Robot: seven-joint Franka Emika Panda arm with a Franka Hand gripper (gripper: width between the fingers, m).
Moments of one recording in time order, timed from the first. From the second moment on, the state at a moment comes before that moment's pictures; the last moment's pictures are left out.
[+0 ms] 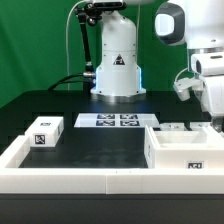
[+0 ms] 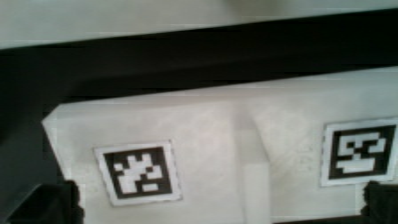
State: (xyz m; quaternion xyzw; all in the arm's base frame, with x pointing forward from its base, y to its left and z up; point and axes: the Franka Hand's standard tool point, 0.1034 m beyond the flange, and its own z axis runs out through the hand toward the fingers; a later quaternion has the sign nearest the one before) arm 0.419 0.177 0.022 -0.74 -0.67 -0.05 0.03
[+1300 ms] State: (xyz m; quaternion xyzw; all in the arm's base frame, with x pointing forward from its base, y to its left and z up) arm 0.416 0.174 0.014 -0.74 -0.67 -0.04 0.04
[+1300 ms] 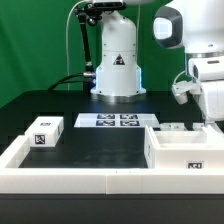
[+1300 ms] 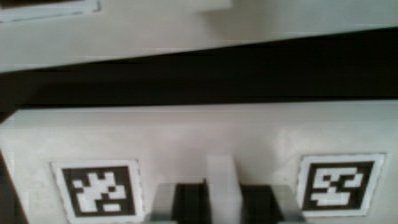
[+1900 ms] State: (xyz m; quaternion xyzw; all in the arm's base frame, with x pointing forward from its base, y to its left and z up) arm 0.427 0.159 0.056 -0.75 -0.66 -0.03 0.01
